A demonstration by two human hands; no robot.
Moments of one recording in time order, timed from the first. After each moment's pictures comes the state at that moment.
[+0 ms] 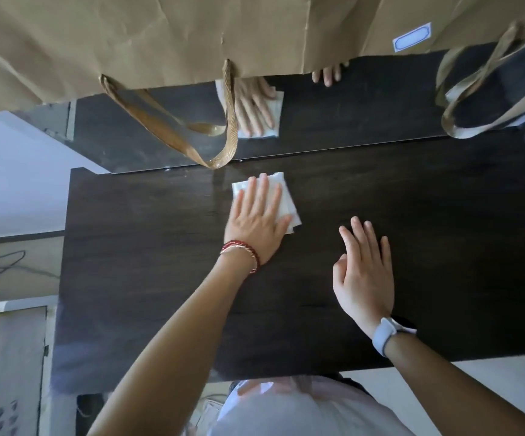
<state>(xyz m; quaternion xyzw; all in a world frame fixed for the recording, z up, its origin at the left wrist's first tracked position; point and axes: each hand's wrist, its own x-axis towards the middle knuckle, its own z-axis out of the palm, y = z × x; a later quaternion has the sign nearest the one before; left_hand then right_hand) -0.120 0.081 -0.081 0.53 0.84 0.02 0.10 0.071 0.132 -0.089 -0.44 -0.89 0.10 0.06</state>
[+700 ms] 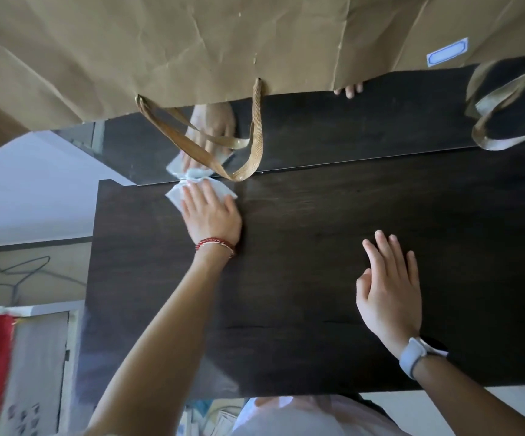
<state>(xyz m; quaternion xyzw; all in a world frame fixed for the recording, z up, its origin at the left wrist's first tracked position) -0.202 0.056 -0.080 0.25 0.96 0.11 0.07 0.070 0.131 -0.088 -0.45 -0.89 0.10 0.06</state>
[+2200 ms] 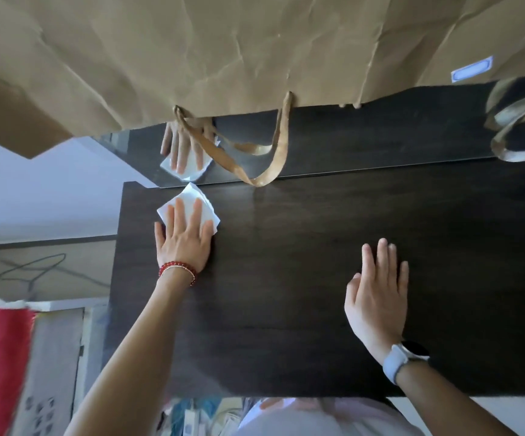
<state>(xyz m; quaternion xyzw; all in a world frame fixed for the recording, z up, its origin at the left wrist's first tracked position) -0.238 -0.024 -0.066 0.28 0.95 0.02 0.16 0.035 0.101 -0.087 -0.50 -0.86 0.10 0.04</state>
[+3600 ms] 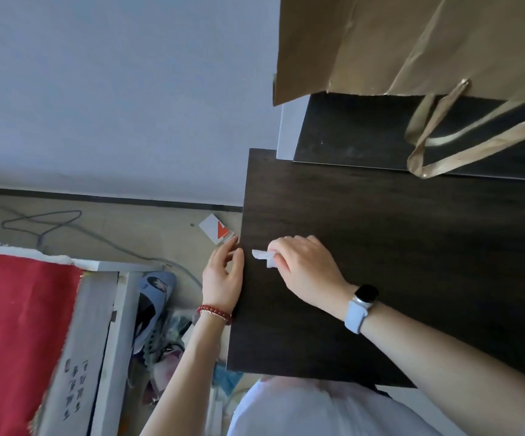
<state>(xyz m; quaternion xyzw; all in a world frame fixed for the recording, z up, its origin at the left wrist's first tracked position) -0.287 -0.207 -0.075 0.07 0.85 0.47 0.25 -0.209 -0.072 -0.035 -0.13 -0.95 0.27 -0.04</state>
